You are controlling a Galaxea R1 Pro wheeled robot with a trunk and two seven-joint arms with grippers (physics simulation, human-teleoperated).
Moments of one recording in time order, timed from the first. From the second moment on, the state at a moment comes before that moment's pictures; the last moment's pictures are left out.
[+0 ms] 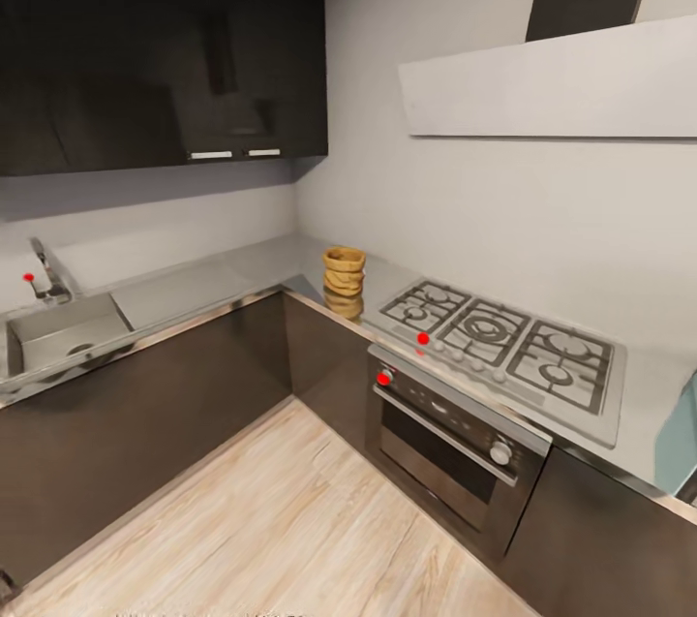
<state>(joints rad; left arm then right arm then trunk) -0.10 0.00 0.12 -0.12 0.04 -0.11 -0.05 -0.11 -0.02 0.06 -0.26 -0.03 -0.15 0.08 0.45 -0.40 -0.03</state>
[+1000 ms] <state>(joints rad) -0.09 0.00 0.13 -0.12 0.04 -0.10 -0.05 -0.11 -0.01 0.09 -0.26 -0.03 -0.15 0.05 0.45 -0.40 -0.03</state>
